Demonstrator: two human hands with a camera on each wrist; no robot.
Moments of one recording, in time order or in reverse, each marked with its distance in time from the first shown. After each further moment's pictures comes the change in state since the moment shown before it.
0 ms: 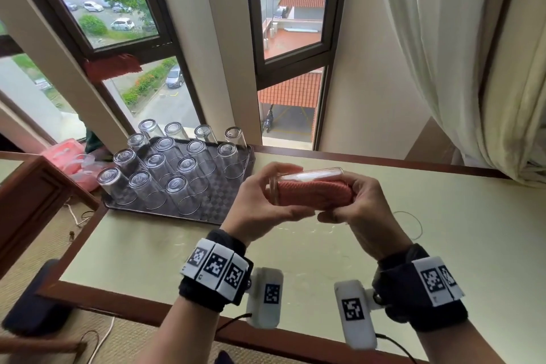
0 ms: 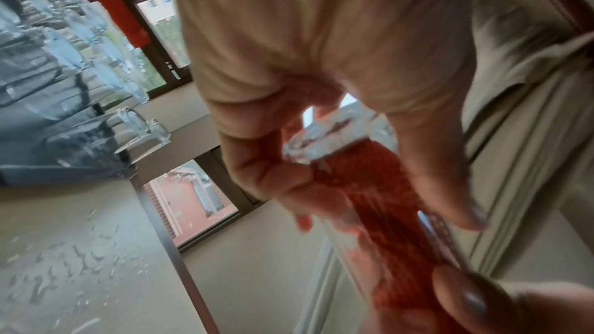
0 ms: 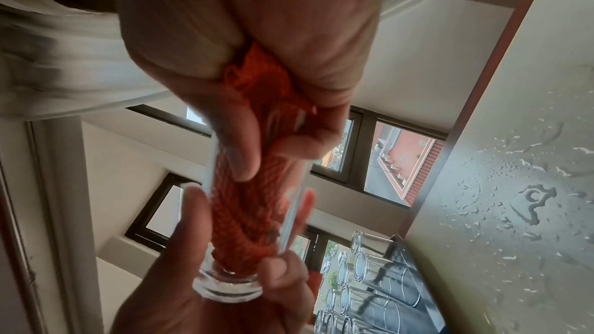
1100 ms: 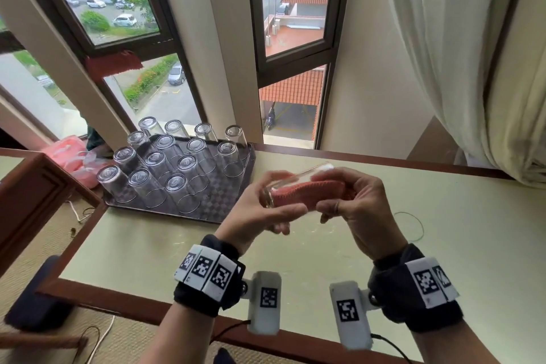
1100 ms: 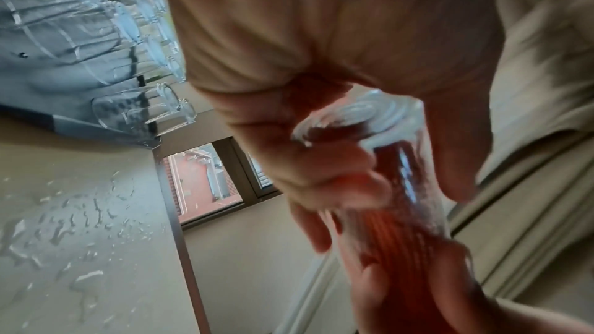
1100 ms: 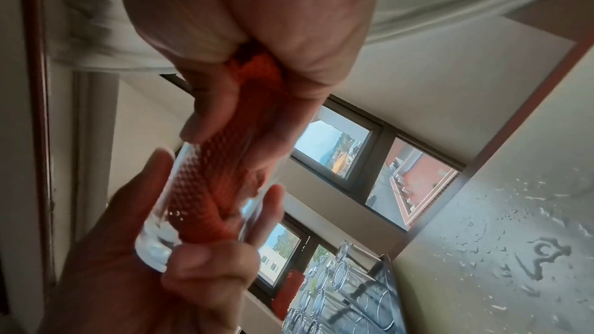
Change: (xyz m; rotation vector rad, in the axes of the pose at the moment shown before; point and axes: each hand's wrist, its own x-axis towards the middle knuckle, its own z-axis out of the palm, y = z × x) left_hand -0.008 -0.003 -0.002 -0.161 -0.028 -0.160; right_hand 0.002 0.004 0.004 0.123 0.018 -0.044
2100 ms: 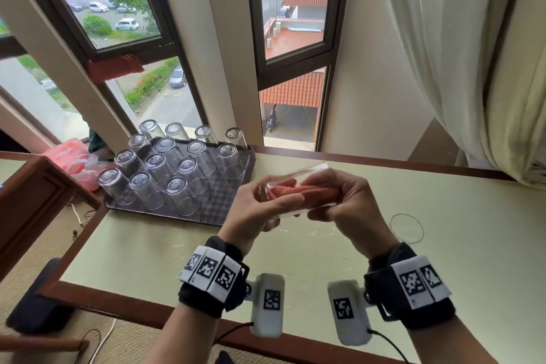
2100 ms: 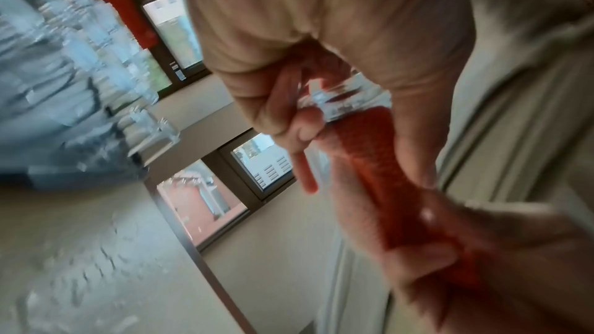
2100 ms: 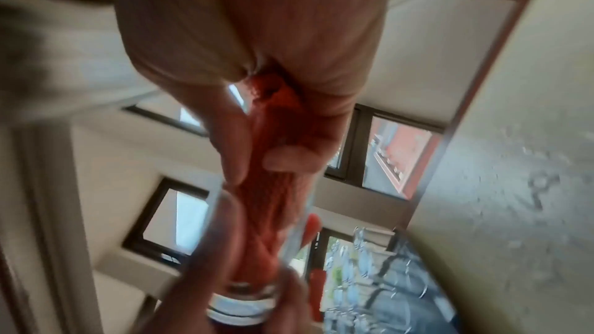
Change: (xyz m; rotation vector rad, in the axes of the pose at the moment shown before) left_hand 0.005 -0.003 0.004 0.011 0.132 0.039; right_hand 0.007 -0.005 0.009 -0.174 -0.044 0.075
